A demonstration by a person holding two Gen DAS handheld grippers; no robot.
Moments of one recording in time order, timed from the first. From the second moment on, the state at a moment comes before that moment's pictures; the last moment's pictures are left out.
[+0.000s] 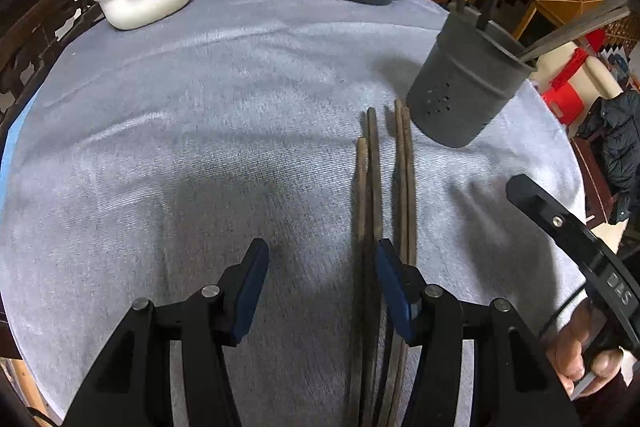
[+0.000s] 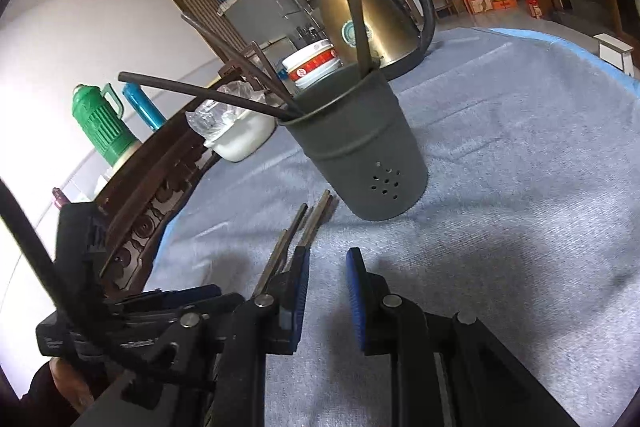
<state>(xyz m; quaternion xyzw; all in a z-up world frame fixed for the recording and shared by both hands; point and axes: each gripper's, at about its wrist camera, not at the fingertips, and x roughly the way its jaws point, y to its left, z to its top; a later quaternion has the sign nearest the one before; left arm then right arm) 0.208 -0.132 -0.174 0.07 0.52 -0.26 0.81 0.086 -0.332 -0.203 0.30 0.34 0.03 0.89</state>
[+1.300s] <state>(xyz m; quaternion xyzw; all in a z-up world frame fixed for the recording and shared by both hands) 0.225 -0.128 -0.176 0.05 0.53 -0.30 0.79 0.141 -0.285 -0.215 0.16 0.50 0.03 0.85</state>
